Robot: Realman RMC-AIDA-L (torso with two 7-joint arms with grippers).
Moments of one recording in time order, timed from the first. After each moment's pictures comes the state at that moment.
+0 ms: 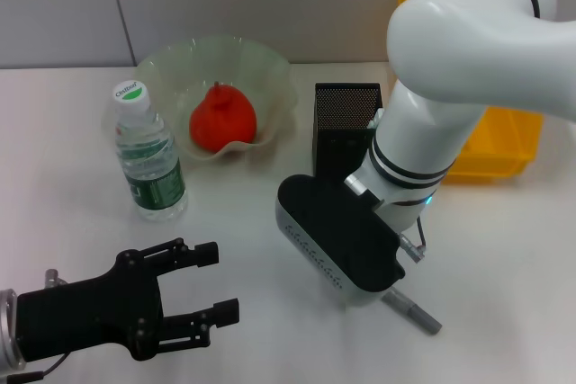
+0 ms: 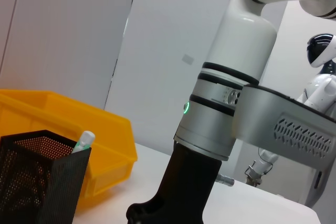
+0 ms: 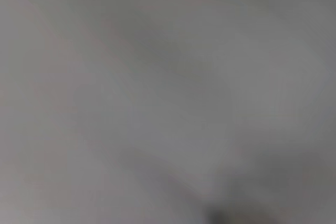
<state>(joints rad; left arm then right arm) -0.32 -2.06 0.86 0.58 1.75 1.75 -1.19 1.07 2.09 -1.92 -0.83 -2.42 -1.31 1.61</state>
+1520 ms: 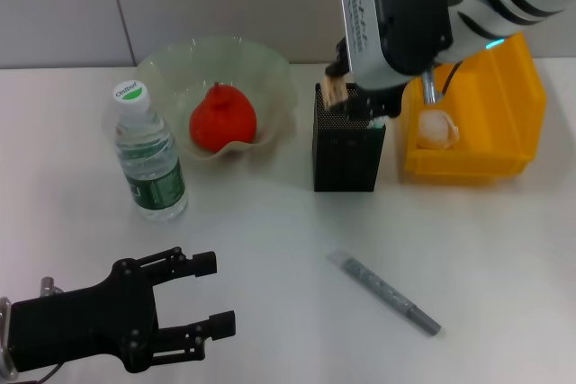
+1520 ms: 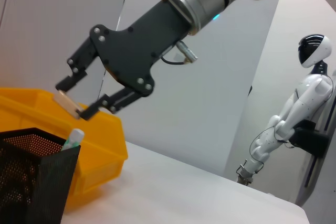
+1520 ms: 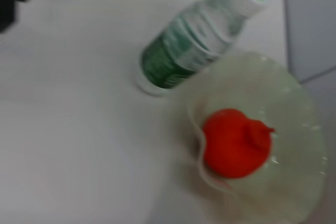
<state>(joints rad) -0.31 -2.06 0.86 0.59 1.76 1.78 -1.19 0.88 2.08 -1.43 -1.38 -2.63 -1.40 1.85</state>
